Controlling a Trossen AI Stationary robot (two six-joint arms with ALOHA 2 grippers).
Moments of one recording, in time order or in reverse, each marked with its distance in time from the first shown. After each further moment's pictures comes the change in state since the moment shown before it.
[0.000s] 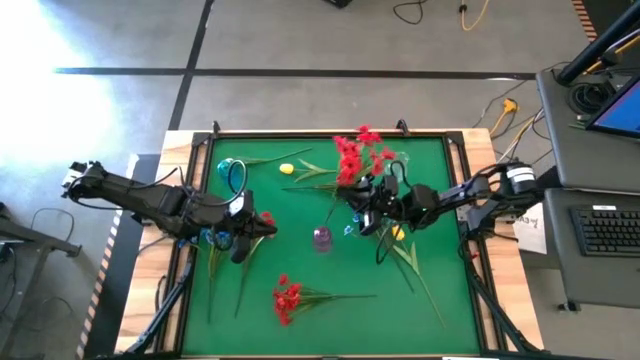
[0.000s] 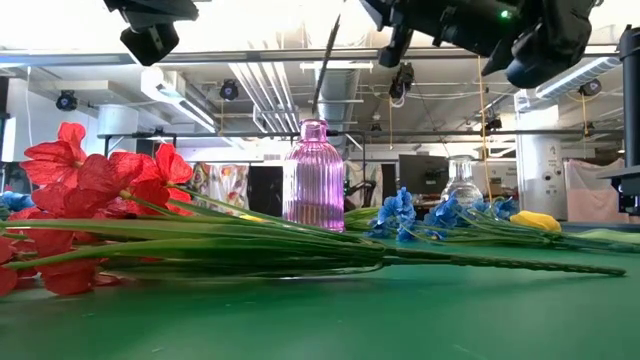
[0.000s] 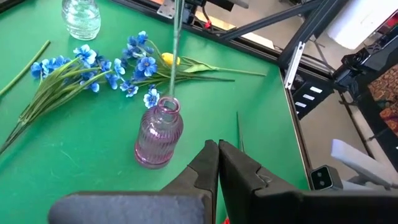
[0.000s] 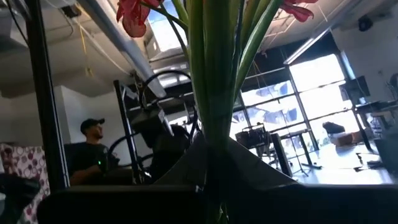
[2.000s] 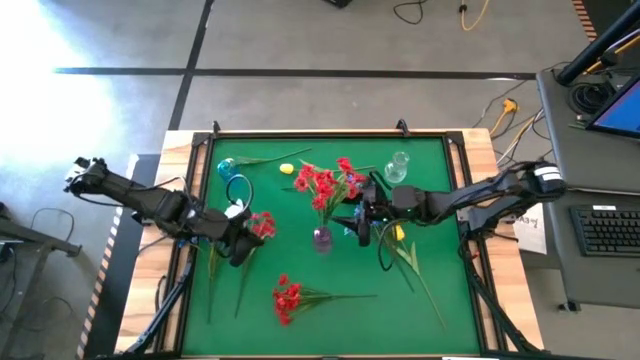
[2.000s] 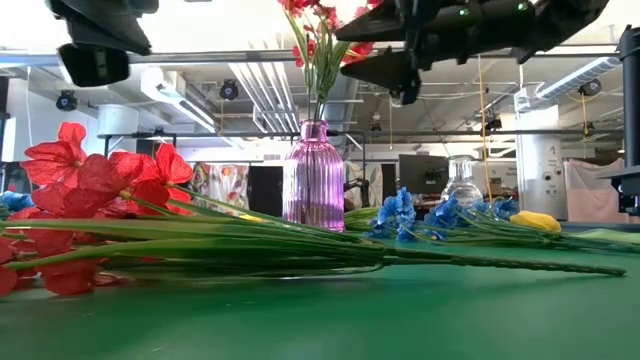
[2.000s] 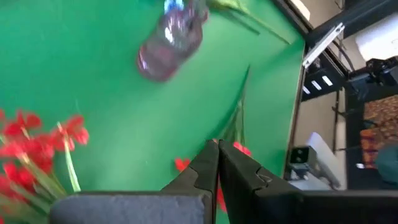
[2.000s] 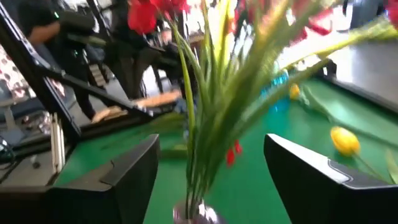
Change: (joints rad) left arm -0.109 0.003 0.000 -0.231 0.001 -0.502; right arm 0.006 -0.247 0.018 -0.944 -0.026 0.076
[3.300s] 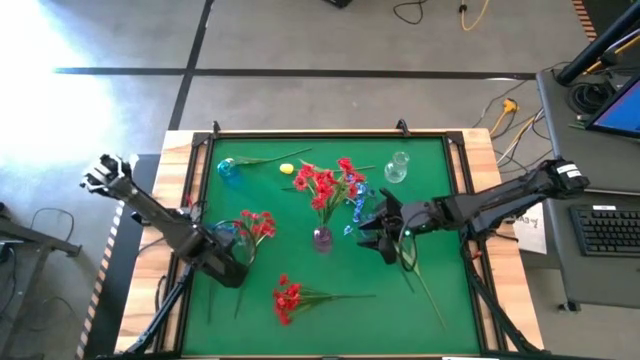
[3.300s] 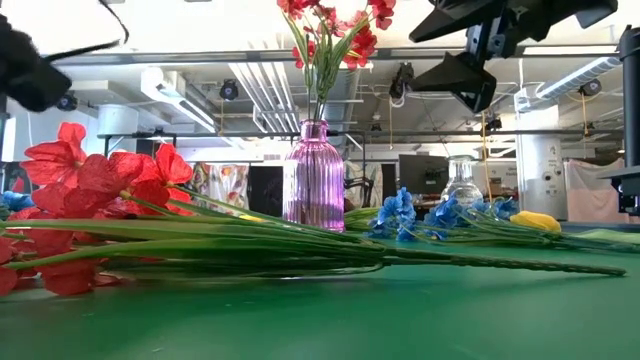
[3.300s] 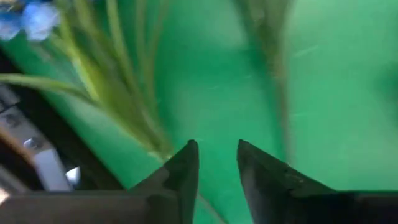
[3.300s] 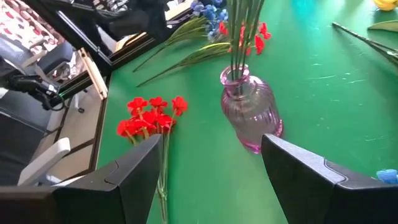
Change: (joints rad) left arm -0.260 0.339 0.000 -0.444 0.281 -0.787; right arm 0.157 -0.210 0.000 -0.533 -0.026 0.329
